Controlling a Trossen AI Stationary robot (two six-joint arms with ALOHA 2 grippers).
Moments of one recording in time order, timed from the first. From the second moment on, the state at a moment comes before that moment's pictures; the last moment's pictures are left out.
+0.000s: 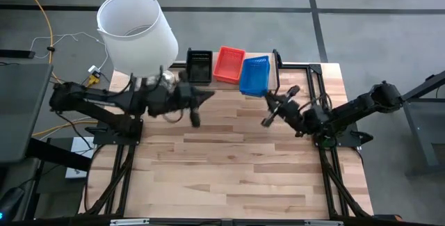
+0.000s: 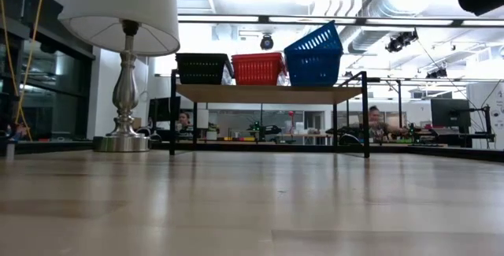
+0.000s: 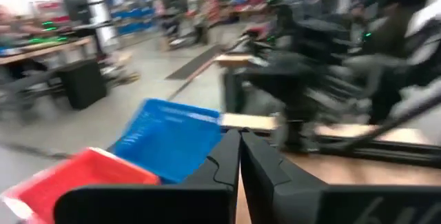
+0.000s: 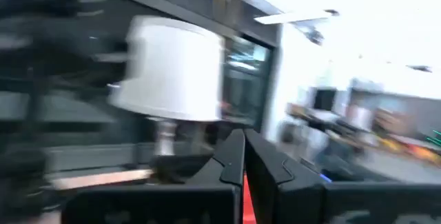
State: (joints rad) left arm 0.03 1.17 0.99 0.12 -0.42 0.06; right arm 0.24 1.20 0.45 1.27 0.82 -0.56
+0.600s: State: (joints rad) left arm -0.21 0.97 0.38 0.72 -0.33 -0.02; right arm -0.12 1.08 1.09 -0.36 0.55 -0.16
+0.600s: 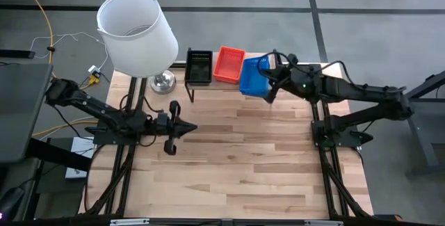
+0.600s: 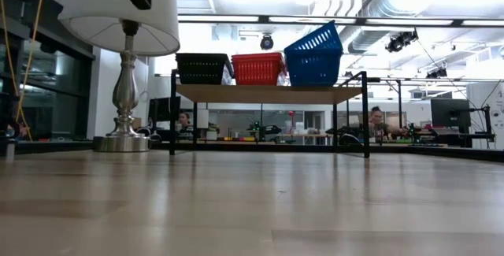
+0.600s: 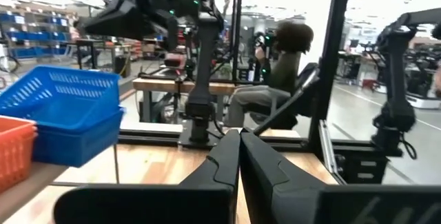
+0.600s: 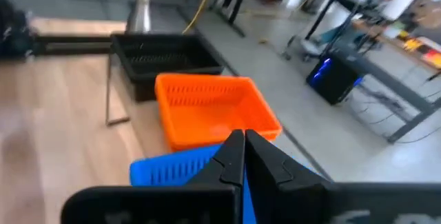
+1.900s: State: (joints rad) left arm -0.25 0.97 0.38 0.72 -0.33 0.02; right arm -0.41 0.96 0.70 0.00 0.22 -0.14
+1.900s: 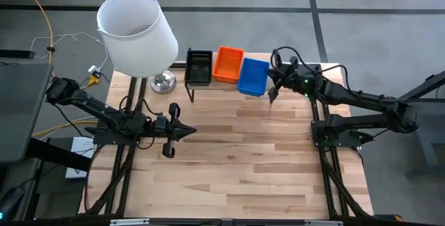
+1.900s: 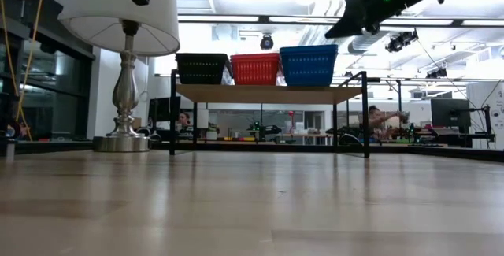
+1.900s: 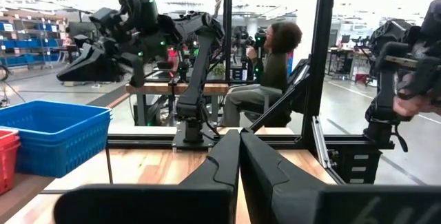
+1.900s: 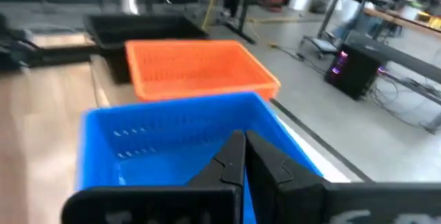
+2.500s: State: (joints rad) left arm -0.25 0.97 0.38 0.72 -0.36 0.04; right arm 0.02 1.12 0.70 -0.03 0.35 -0.08
